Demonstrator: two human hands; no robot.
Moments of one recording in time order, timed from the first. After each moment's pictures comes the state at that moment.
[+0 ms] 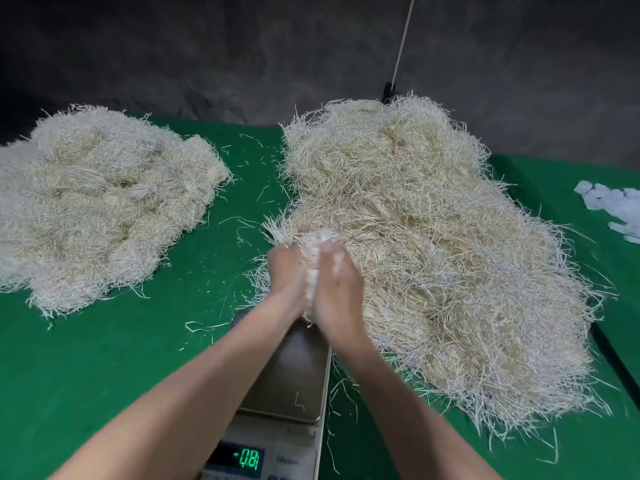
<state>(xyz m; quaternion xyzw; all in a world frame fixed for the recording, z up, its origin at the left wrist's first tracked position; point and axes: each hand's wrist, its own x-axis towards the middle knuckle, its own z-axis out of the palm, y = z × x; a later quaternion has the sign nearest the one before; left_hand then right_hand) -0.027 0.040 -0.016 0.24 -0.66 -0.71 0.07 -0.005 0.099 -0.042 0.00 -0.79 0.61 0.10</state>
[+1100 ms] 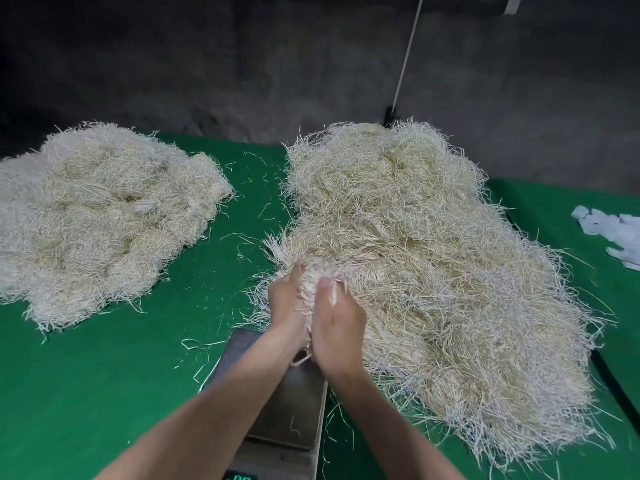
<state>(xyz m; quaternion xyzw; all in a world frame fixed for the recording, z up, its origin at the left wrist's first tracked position) -0.026 0.042 -0.038 0.27 -0.55 -0.79 0.05 -0.002 0.107 -0.056 0.01 -0.83 0.54 0.14</state>
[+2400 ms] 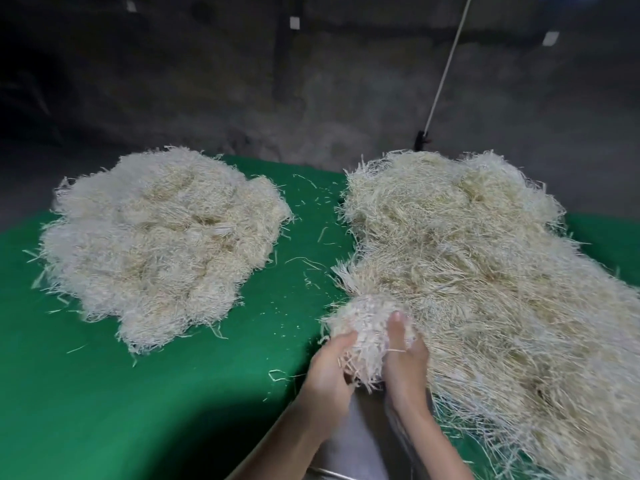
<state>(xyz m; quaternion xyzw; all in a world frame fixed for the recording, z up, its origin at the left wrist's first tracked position) 0.021 -0.077 -0.058 0.17 -0.36 -0.91 -0.14 -0.004 0.011 -0.078 -0.17 -0.72 0.67 0.04</state>
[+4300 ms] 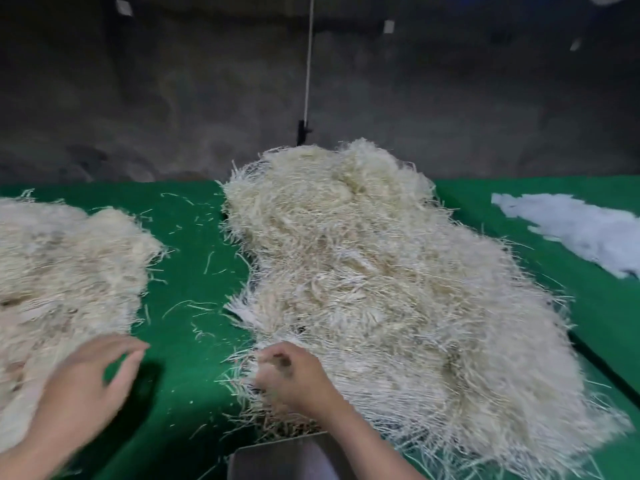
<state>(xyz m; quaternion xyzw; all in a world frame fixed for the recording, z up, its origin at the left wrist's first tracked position) -0.118 -0.236 -0.090 -0.04 -0.96 -0.21 0.18 -0.093 0.038 -0.101 0.02 -0.86 0.51 -0.08</state>
